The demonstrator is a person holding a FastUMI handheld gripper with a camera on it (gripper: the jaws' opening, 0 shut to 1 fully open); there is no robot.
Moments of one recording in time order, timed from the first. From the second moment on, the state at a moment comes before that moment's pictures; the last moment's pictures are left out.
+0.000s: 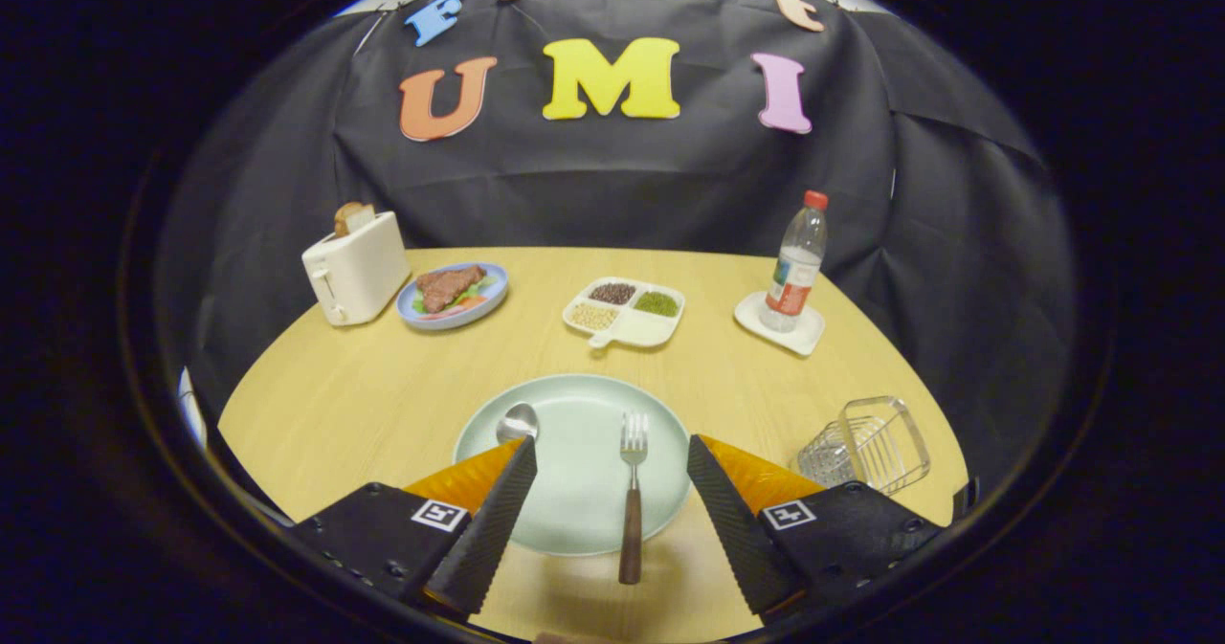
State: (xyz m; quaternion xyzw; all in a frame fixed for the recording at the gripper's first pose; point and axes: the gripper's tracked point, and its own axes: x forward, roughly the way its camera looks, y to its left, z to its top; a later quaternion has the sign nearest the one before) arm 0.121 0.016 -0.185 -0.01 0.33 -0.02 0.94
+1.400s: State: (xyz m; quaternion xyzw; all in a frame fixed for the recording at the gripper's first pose) arm 0.133 0.011 -0.268 0.04 0.50 -0.02 0.86
